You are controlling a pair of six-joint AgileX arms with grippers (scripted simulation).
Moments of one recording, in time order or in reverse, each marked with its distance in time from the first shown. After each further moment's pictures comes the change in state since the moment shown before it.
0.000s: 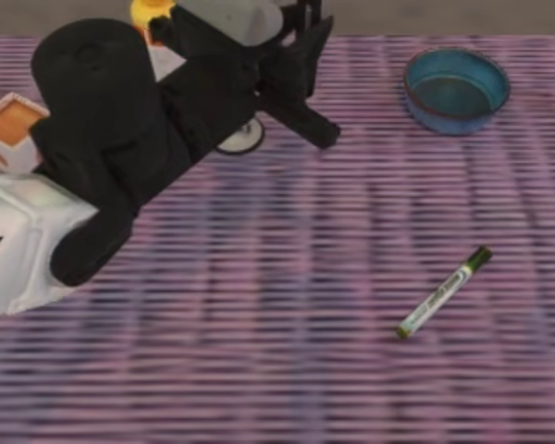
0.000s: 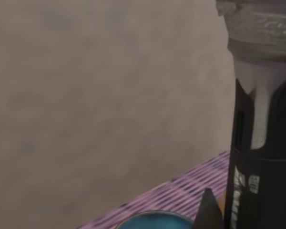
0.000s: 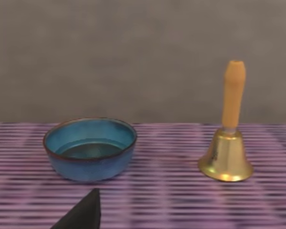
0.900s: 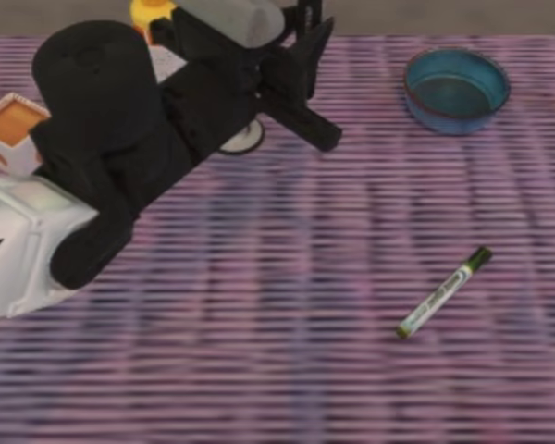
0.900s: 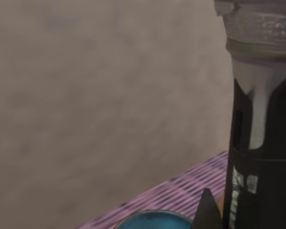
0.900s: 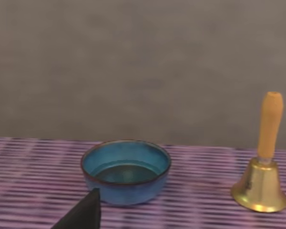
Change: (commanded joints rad) left arm -0.003 -0.002 0.000 0.000 -0.003 0.000; right arm 0.075 0.110 0.085 0.058 -0.014 -0.002
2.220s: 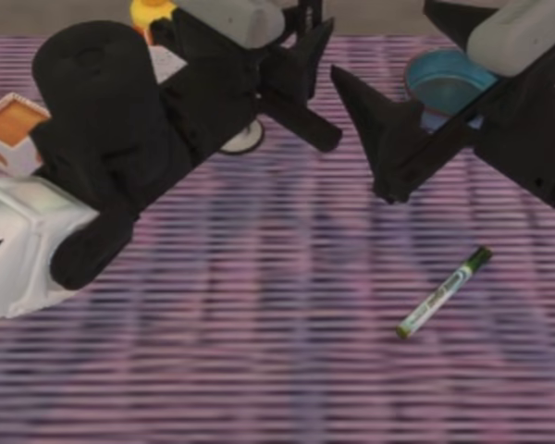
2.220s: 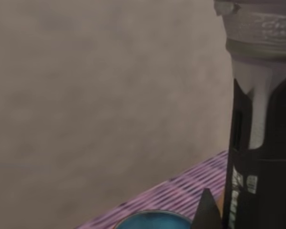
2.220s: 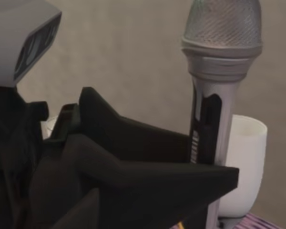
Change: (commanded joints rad) left arm 0.000 0.000 0.000 0.000 0.000 0.000; right arm 0.552 1.070 0.634 0.425 -0.095 -0.017
